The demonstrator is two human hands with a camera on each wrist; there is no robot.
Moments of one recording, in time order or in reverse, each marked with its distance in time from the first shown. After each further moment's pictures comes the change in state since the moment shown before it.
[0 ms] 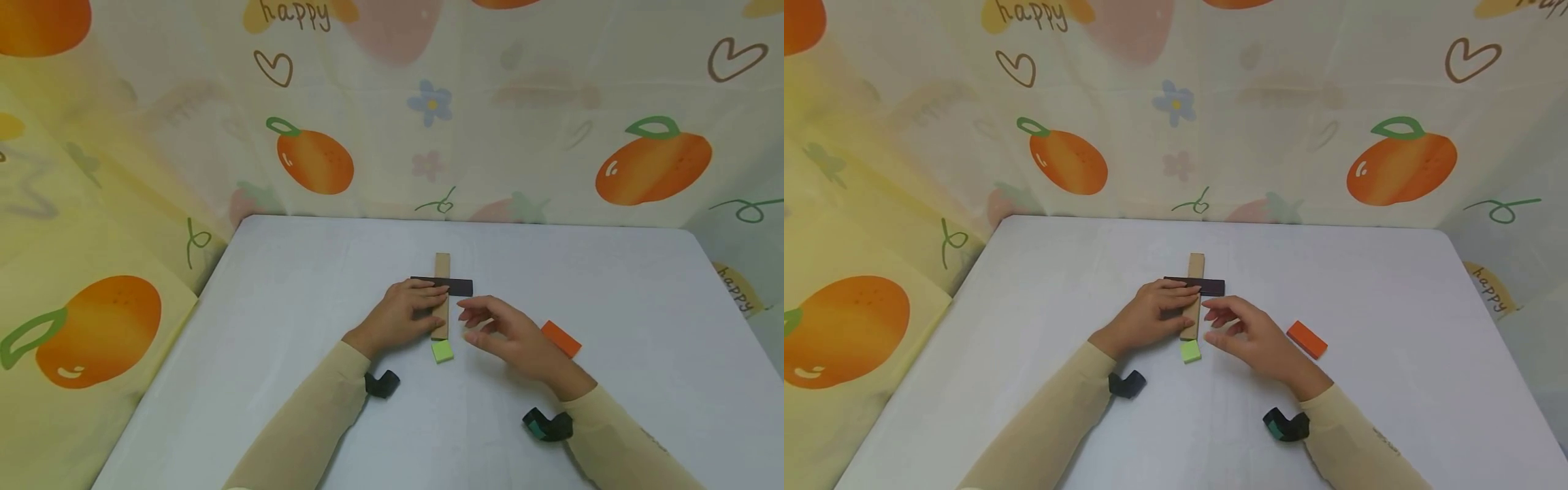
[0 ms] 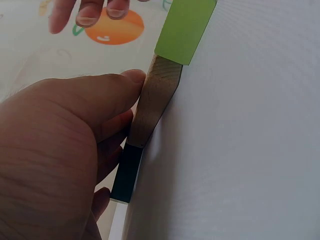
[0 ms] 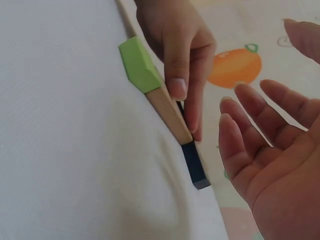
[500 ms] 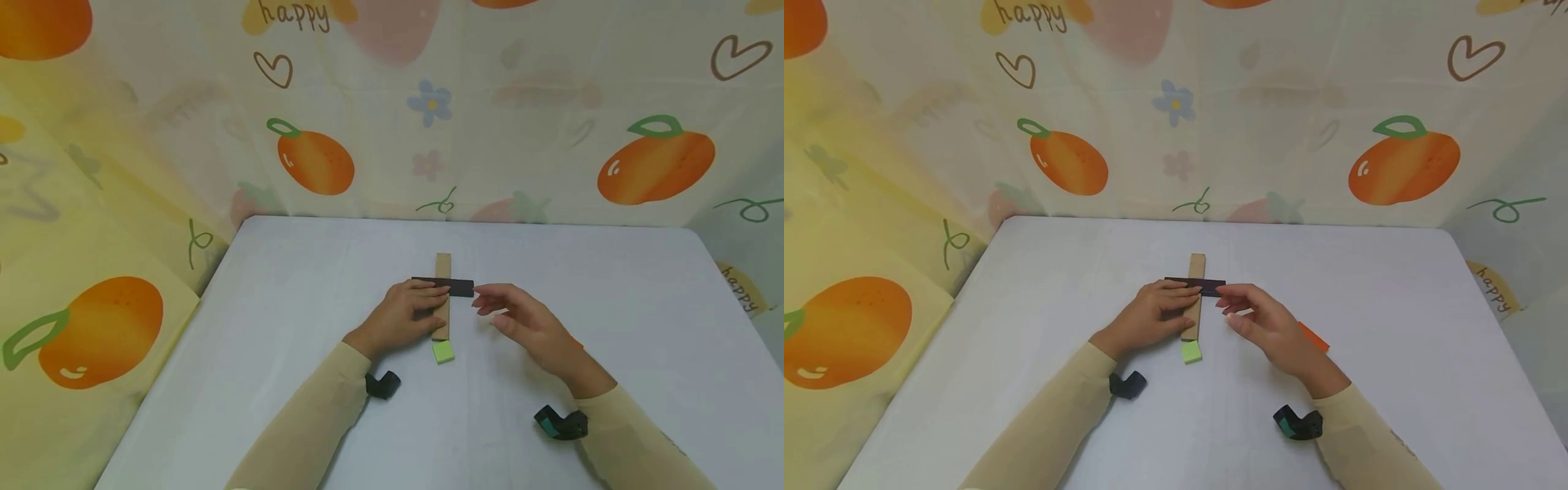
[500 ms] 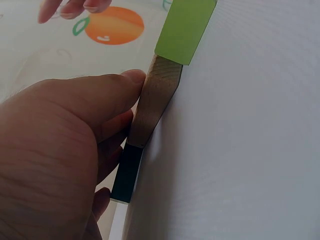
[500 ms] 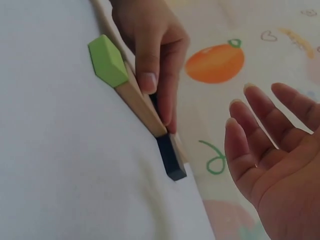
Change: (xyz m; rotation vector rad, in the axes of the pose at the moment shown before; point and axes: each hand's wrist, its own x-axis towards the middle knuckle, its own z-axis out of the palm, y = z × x) left_hand 0.000 0.000 0.000 -0.002 -0.007 -0.011; right_hand -0.002 -0.008 -0.022 0.111 0.049 -0.135
